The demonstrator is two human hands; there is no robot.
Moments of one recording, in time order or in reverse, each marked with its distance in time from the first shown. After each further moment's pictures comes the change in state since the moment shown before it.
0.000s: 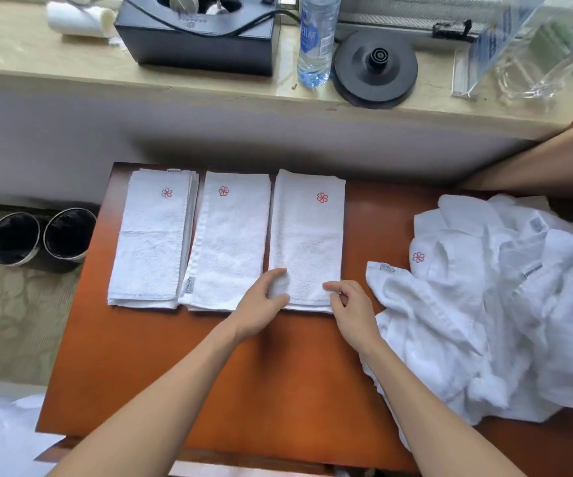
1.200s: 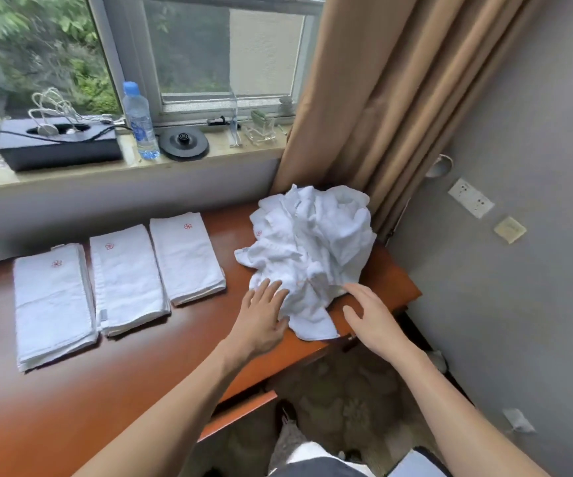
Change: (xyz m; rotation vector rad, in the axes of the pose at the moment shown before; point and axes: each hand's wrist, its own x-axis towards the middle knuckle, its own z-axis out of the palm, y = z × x) left_hand -0.236 0.042 0.132 0.929 -0.155 0.873; right_hand -0.365 0.040 -0.138 -0.206 0.375 0.072
